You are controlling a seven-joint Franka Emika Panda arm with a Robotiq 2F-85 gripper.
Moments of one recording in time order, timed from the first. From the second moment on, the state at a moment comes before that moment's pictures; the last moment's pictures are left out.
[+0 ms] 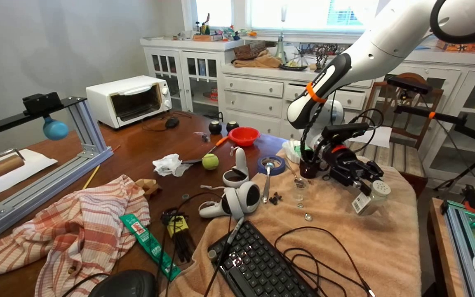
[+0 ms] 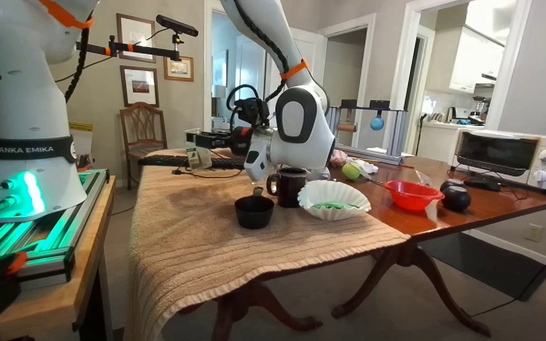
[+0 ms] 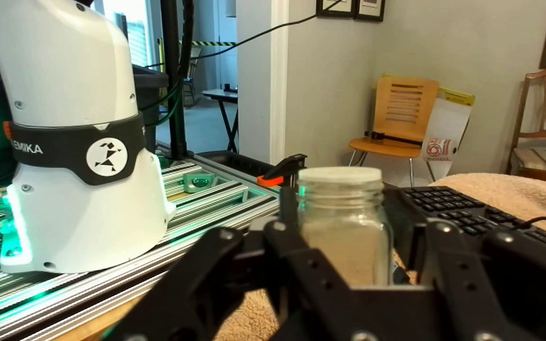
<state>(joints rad) -0.19 0.70 -0.19 -1.94 0.50 1.07 0.13</state>
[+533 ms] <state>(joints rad) -0.18 0.62 -0.19 -2.09 0.59 1.21 0.06</state>
